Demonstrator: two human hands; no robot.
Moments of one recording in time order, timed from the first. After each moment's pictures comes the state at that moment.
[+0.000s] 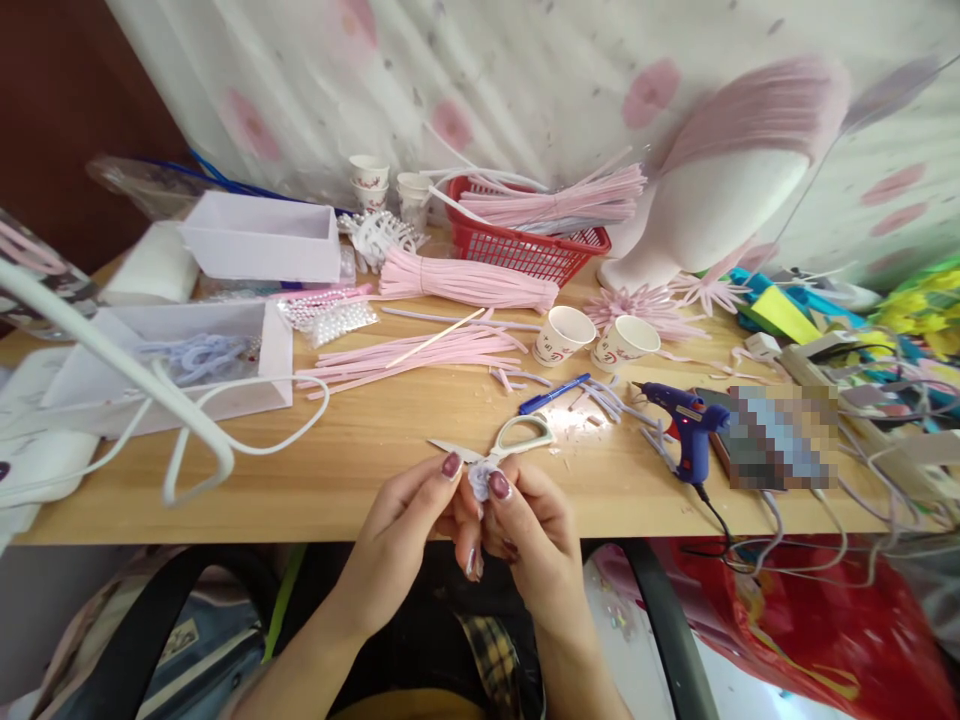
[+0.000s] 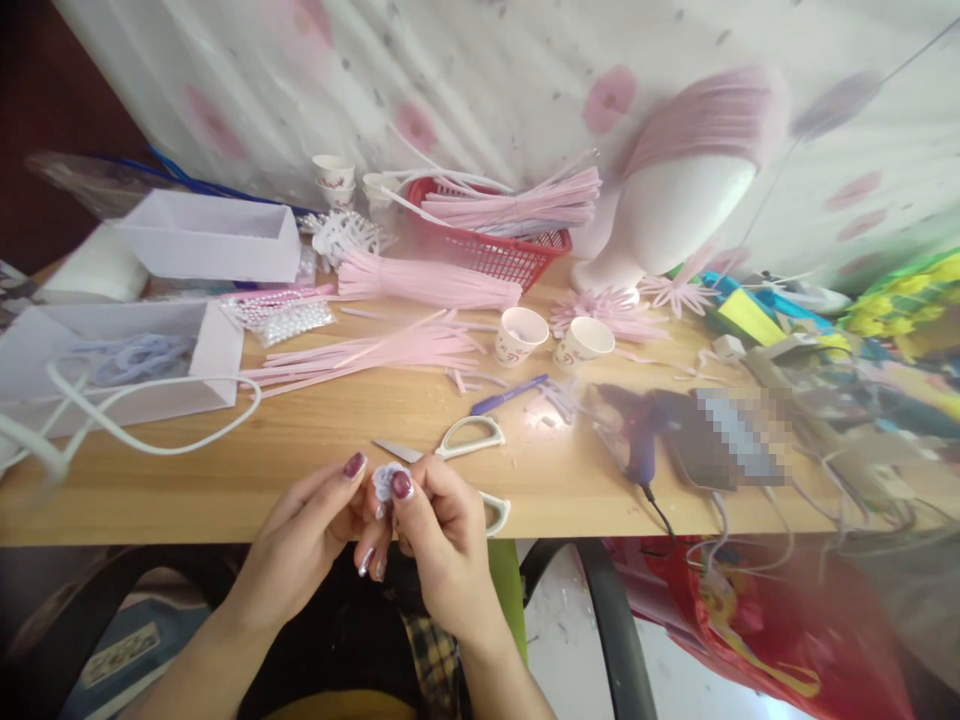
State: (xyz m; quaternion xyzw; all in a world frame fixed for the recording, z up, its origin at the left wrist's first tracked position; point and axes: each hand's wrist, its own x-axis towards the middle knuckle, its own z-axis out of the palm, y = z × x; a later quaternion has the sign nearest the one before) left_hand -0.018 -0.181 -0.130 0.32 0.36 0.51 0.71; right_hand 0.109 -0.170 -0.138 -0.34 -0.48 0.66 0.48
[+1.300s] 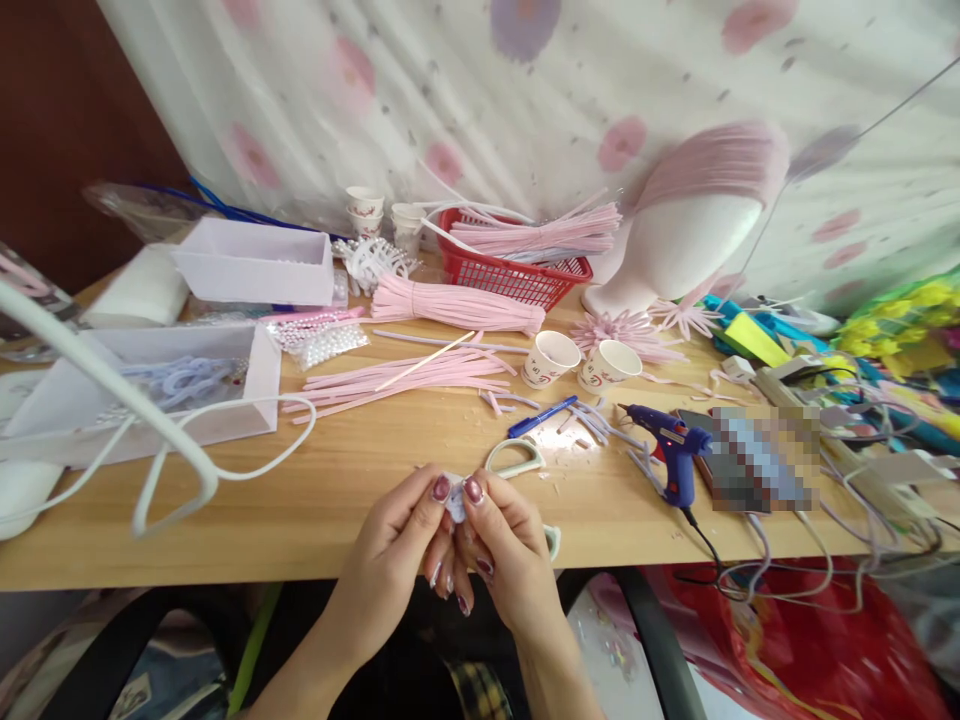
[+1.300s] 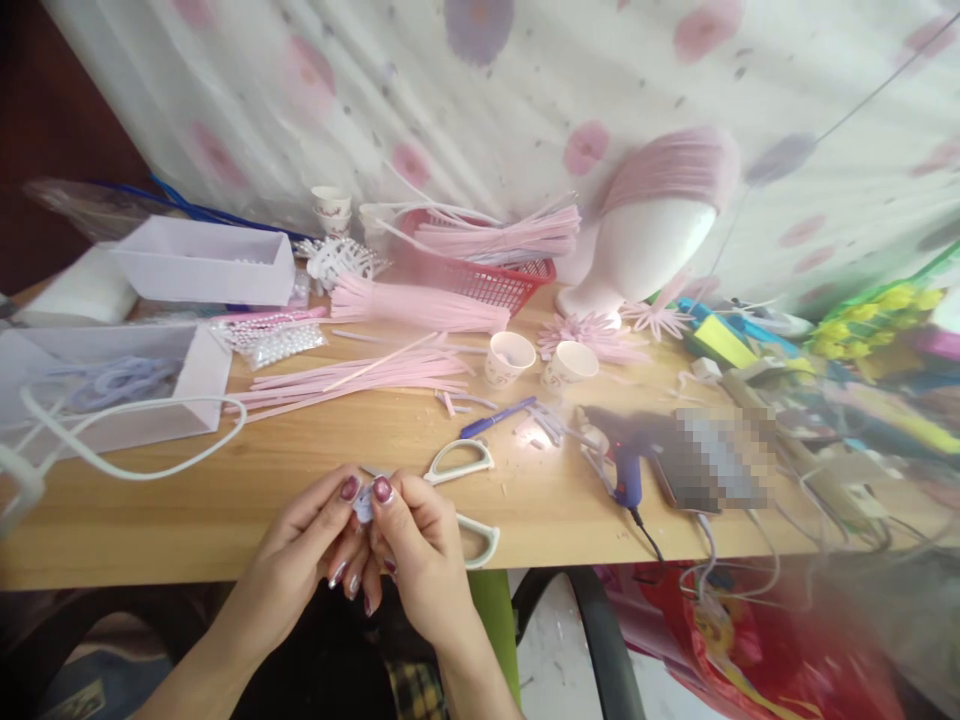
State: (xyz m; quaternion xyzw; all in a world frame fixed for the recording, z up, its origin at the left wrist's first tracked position) left_hand -0.013 -0.174 -0.135 0.31 0.41 0.52 0.68; right_hand 0.099 -0.156 -0.147 -0.30 -0.40 0.73 0.47
